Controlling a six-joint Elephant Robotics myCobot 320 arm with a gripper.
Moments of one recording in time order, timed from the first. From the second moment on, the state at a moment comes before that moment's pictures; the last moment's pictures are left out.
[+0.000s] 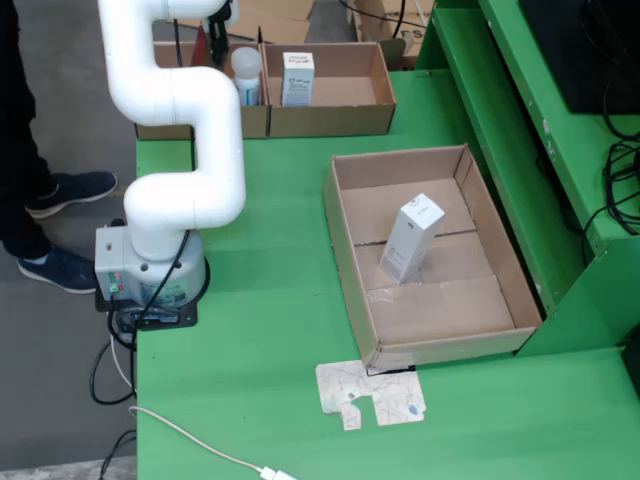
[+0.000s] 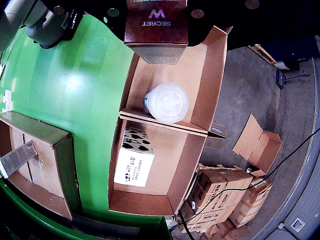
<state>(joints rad) 1.58 -0.66 -0.02 -0.63 1.44 1.40</state>
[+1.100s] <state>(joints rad) 1.59 -0.69 -0.02 -0.57 1.41 1.45</state>
